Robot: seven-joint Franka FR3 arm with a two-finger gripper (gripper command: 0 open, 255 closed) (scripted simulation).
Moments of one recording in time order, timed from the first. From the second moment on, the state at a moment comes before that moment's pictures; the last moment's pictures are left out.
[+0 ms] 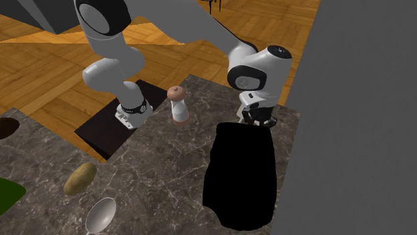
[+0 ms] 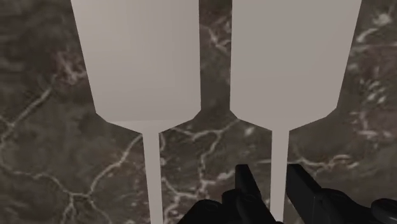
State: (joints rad) arm -0.19 0.31 0.42 -1.95 -0.25 2.25 1.92
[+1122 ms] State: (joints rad) arm -0.21 0.22 0.44 -1.86 -0.18 2.10 1.87
